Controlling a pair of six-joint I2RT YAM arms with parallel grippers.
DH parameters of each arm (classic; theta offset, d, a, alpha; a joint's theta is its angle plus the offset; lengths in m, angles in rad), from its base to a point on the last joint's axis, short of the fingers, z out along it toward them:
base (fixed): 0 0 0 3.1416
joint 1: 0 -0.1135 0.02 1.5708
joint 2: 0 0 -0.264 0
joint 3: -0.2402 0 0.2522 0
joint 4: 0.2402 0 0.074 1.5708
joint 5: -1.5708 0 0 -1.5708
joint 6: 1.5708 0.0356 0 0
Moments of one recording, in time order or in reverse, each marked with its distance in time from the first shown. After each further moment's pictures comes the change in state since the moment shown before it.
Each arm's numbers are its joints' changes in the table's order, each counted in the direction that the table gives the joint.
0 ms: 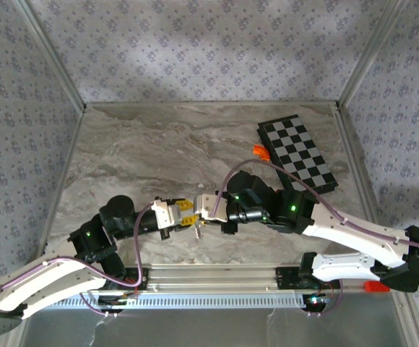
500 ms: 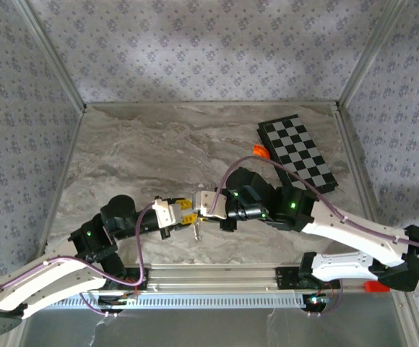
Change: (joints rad) left arm 0.000 0.003 0.000 0.007 0.019 0.002; right arm 0.009 0.020 -0.045 0.024 -0.005 0.000
